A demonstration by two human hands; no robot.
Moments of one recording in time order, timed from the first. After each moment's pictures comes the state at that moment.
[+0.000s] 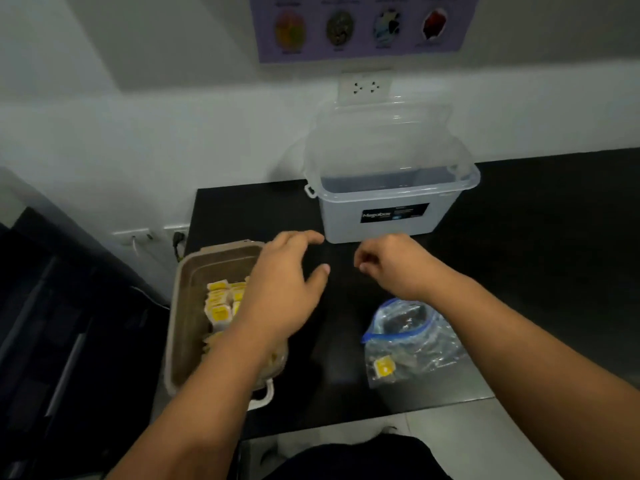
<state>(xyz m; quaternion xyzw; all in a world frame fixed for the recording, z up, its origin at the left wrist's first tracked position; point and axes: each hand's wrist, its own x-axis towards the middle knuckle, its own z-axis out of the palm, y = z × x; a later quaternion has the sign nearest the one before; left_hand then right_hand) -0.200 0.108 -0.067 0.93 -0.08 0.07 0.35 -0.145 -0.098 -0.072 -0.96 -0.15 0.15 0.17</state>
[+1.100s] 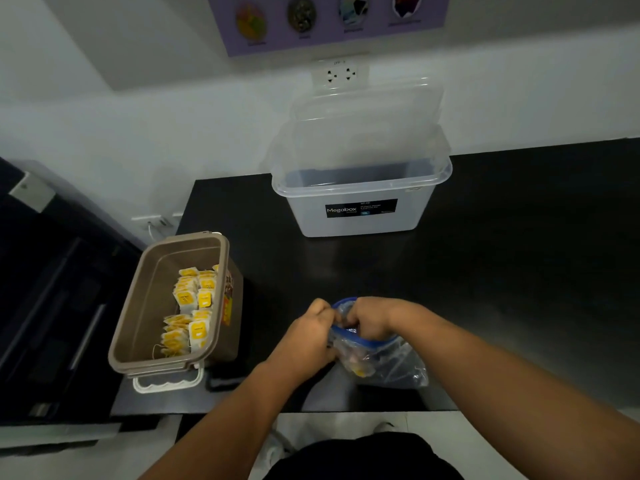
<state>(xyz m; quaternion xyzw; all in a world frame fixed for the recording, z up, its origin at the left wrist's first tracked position) -0.220 -0.013 -0.211 0.95 -0.12 -0.13 0.25 -0.141 -0.177 -0.175 -0.85 -0.23 0.48 0.07</state>
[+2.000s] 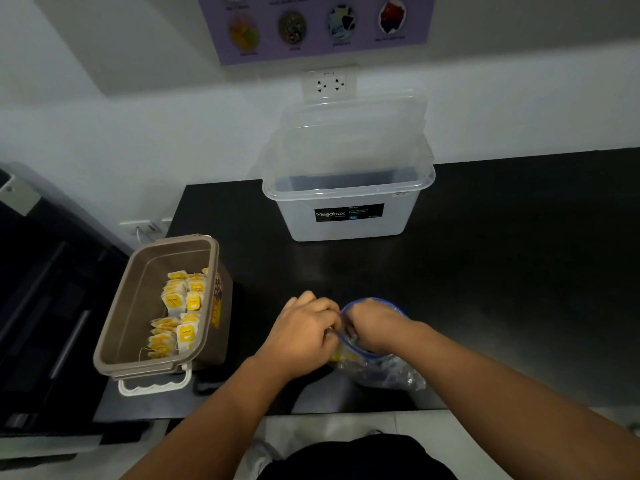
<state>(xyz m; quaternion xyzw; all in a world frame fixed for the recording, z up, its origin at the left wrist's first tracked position) -0.217 -0.020 -0.192 0.96 -0.22 0.01 0.18 -0.162 -0.191 -0.177 -0.91 -0.23 0.34 0.06</state>
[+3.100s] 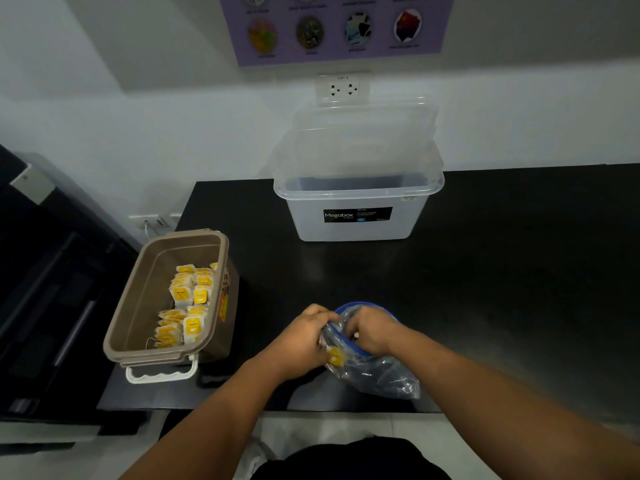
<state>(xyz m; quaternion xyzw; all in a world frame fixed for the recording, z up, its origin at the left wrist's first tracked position) -0.222 -0.010 -0.212 0.91 -0.10 -0.18 0.36 -0.159 -0.193 -0.224 -0.90 -0.23 0.35 0.13</state>
